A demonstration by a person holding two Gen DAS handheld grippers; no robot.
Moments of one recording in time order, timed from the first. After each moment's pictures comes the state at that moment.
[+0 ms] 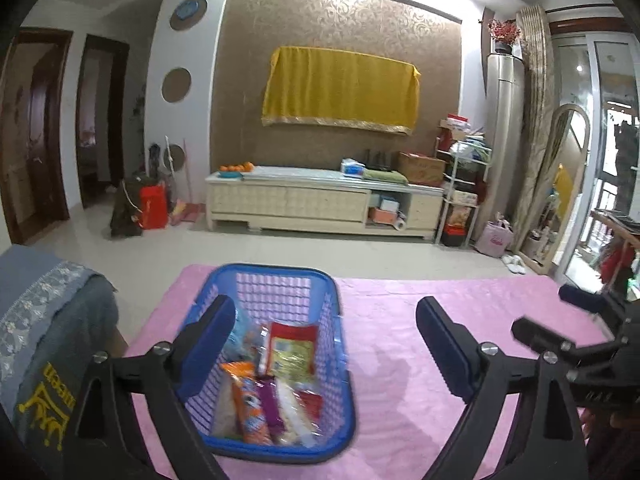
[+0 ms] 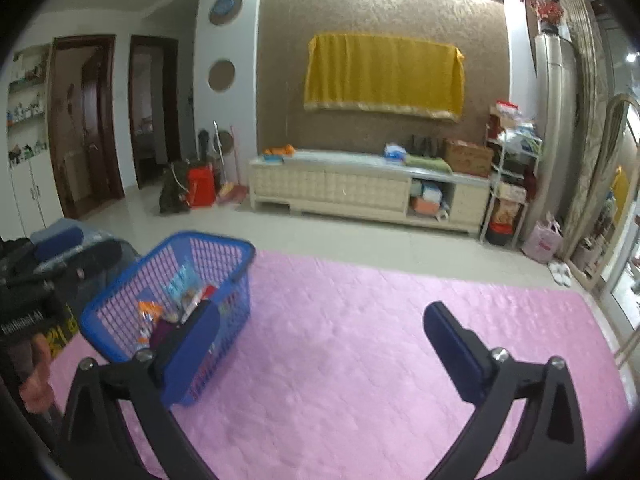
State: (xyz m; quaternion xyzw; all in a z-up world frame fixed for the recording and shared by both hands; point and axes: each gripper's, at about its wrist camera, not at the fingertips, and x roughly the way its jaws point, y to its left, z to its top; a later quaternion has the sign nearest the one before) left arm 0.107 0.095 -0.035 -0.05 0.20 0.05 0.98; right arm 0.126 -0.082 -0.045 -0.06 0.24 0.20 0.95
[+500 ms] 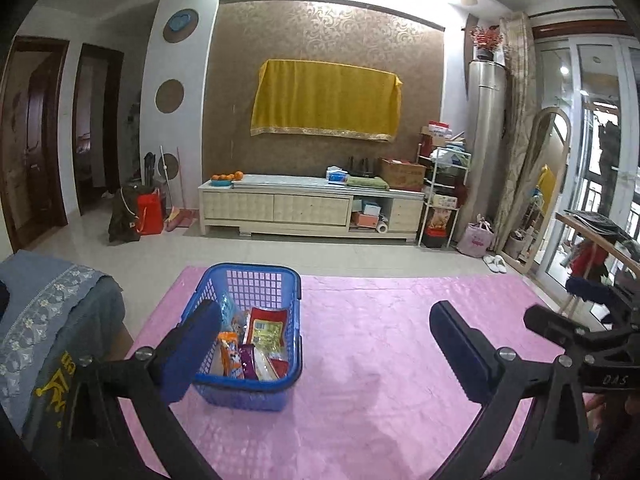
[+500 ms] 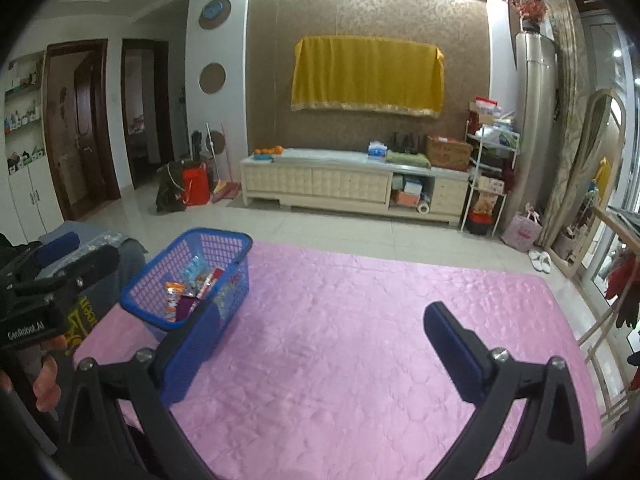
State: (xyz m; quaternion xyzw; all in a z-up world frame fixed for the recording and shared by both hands) left arm 0.011 0.040 0.016 -0.04 0.19 0.03 0.98; right arm 0.025 -0.132 0.011 -0.05 0.22 0.18 0.96
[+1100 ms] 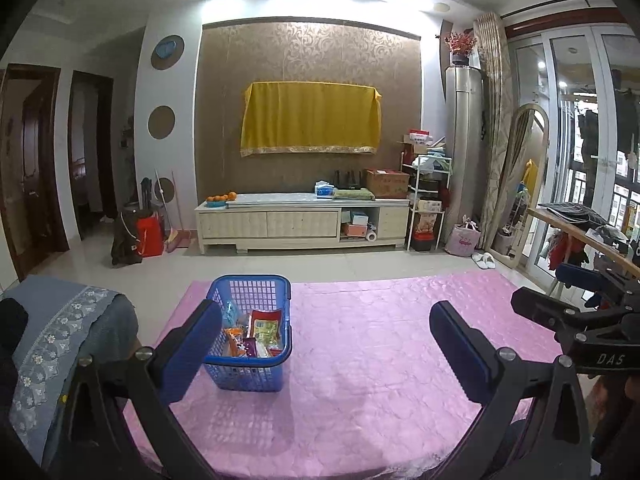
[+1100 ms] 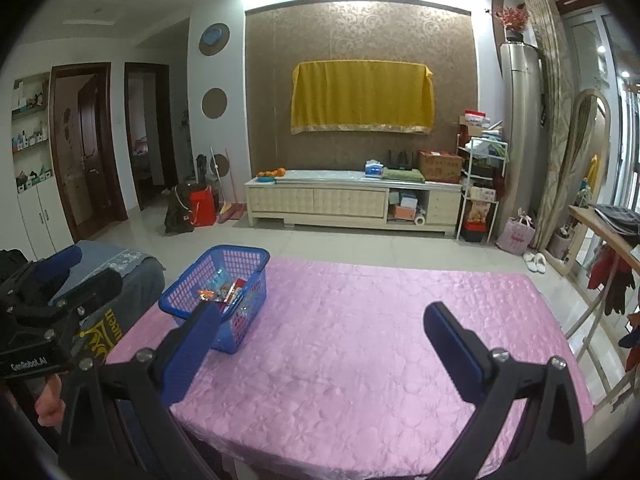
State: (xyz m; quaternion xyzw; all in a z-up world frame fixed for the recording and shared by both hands) left arm -0.057 0.016 0.045 -0.01 0.17 0.02 0.99; right arm -0.043 -0.150 0.038 -0.02 0.20 0.18 0.96
